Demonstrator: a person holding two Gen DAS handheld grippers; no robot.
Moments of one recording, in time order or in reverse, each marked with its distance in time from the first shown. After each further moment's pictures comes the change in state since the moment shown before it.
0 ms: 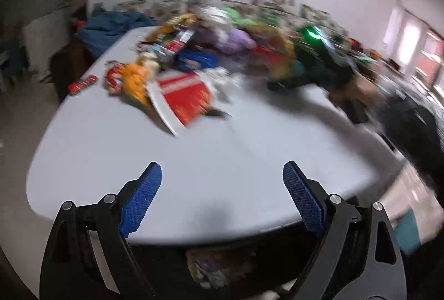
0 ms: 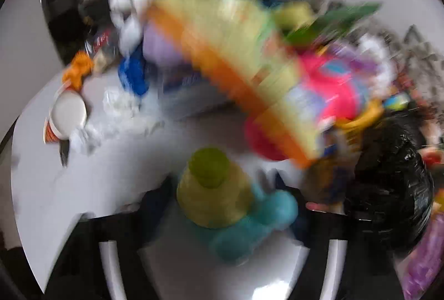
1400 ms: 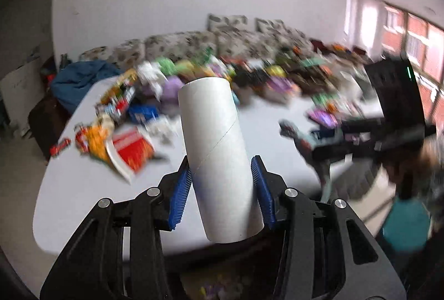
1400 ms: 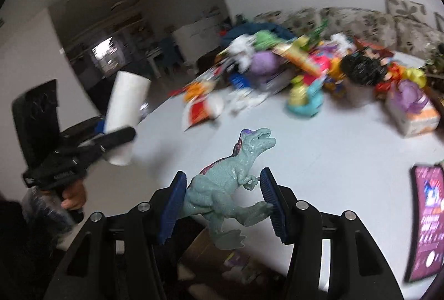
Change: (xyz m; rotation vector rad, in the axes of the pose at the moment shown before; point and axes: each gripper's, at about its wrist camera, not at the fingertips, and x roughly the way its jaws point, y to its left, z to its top) left arm -0.063 -0.082 -0.009 0.245 -0.125 -0.153; right arm -0.208 0.107 -0.174 0.197 -0.224 0.289
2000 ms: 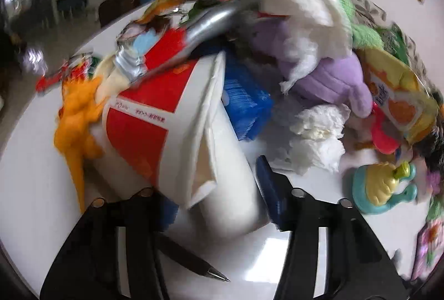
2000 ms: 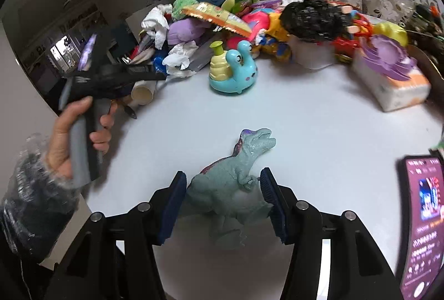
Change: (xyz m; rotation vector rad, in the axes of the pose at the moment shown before) left arm 0.227 0.140 0.066 -0.560 0.279 0.378; right arm 0.067 -0.105 0.028 0.159 0.048 -0.222
